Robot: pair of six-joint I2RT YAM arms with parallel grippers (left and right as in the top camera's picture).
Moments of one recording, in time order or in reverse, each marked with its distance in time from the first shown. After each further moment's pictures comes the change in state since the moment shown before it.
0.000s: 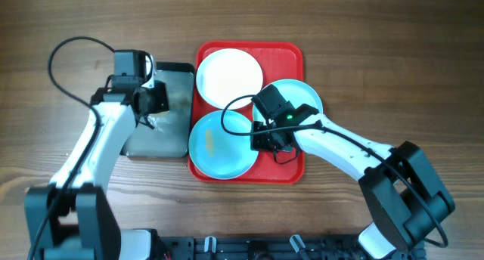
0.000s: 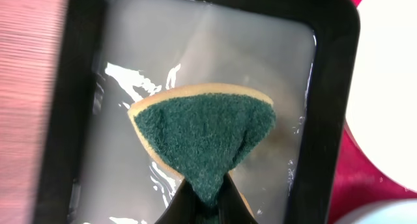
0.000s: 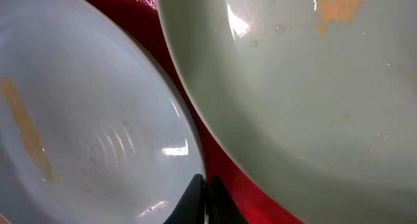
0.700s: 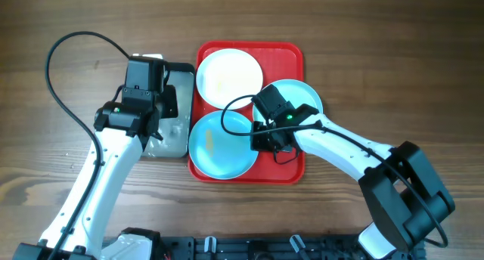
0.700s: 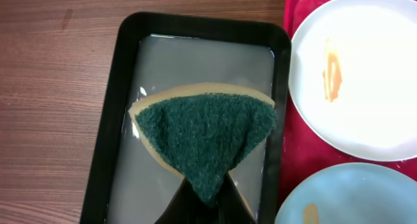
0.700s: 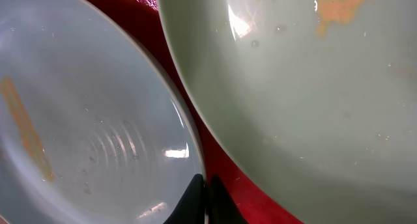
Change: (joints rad) left arm -0.166 -0.256 -0.001 -0.121 -0.200 -0.053; right arm 0.000 0.000 0.000 0.002 0.000 0.000
